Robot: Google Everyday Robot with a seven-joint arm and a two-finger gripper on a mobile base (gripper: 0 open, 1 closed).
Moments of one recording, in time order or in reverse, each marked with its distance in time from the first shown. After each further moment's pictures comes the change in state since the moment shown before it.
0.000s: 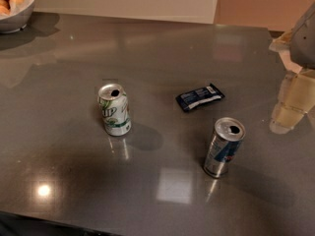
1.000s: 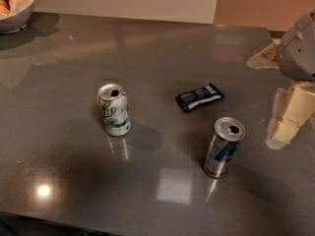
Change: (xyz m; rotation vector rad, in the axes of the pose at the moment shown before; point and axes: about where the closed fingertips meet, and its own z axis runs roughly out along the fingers) arm -0.021 0.032 0.015 -0.168 -0.132 -0.130
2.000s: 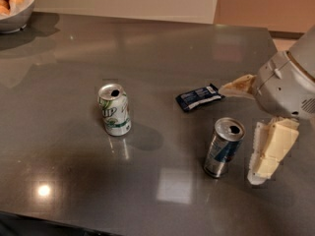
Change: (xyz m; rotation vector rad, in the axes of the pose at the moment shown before) arm -0.030 0.049 0.039 -0.102 -0.147 -0.118
